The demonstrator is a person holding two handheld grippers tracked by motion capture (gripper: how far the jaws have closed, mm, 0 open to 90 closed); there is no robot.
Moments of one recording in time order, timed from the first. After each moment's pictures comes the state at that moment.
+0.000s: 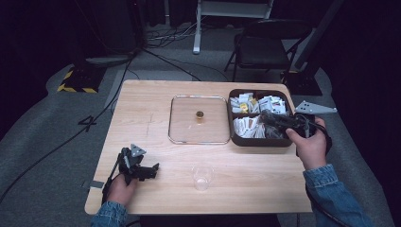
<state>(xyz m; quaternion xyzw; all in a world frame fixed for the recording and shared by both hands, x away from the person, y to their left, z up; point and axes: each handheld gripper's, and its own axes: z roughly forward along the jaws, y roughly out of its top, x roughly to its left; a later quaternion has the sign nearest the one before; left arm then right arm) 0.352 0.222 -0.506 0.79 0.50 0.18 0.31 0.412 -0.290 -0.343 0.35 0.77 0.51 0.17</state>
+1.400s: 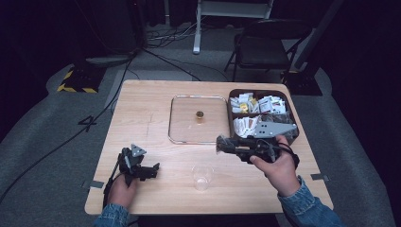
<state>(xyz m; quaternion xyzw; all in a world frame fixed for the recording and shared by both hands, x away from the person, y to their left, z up) 0.352 0.219 -0.506 0.79 0.51 0.18 0.31 0.345 -0.175 -0.336 0.21 0.81 0.54 0.06</state>
